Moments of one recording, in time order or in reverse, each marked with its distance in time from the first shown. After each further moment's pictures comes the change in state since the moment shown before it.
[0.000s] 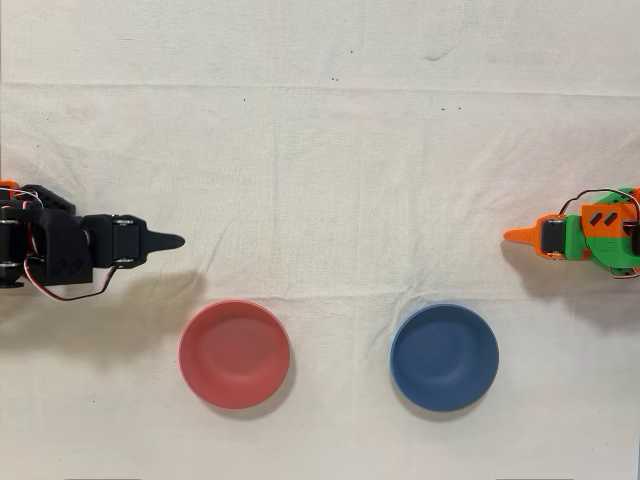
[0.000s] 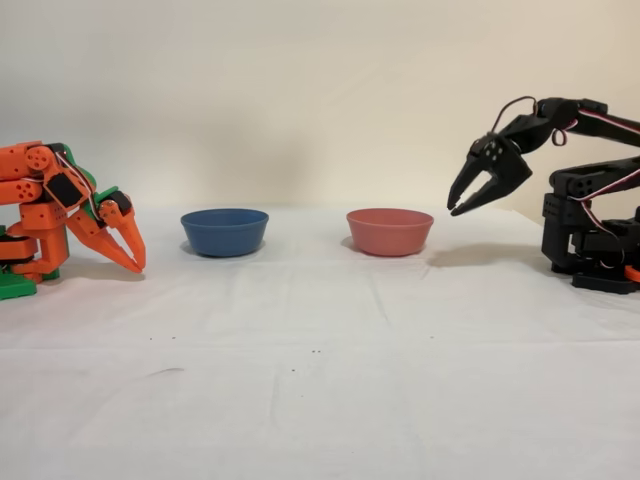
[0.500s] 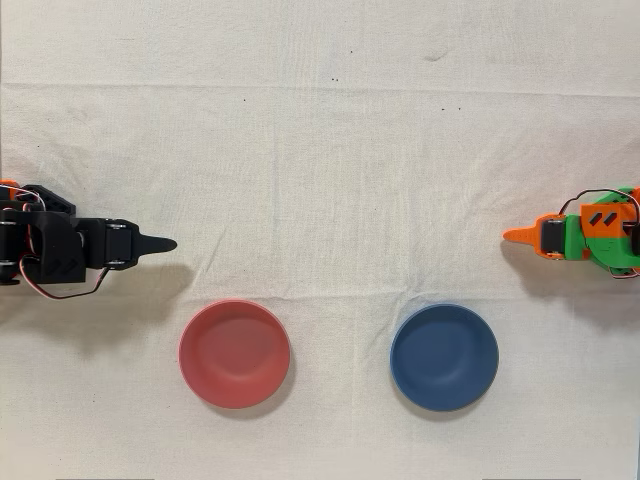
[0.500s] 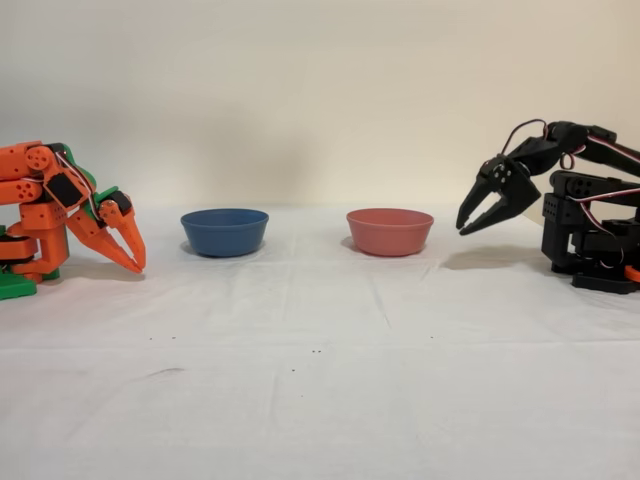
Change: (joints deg) arm 0.6 17.7 13.4 5.0 0.4
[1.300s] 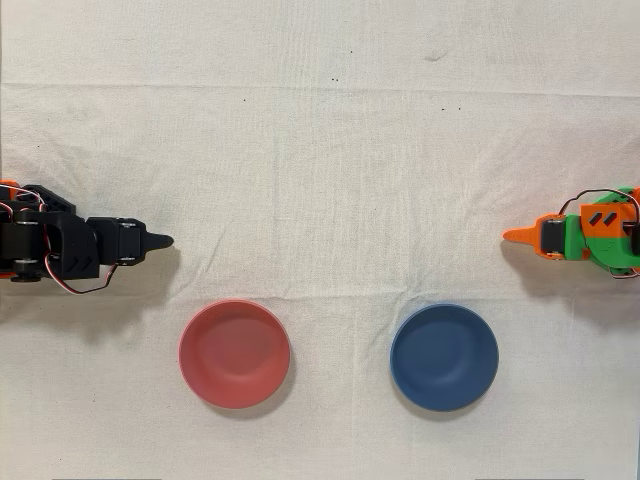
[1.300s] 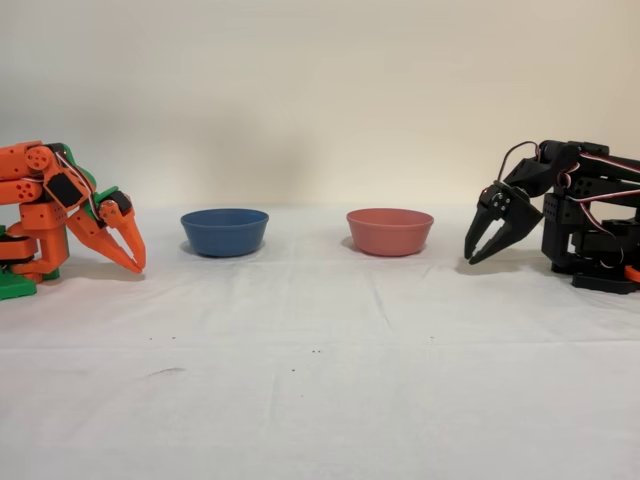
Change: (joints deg) arm -0.1 0.3 8.5 0.0 0.0
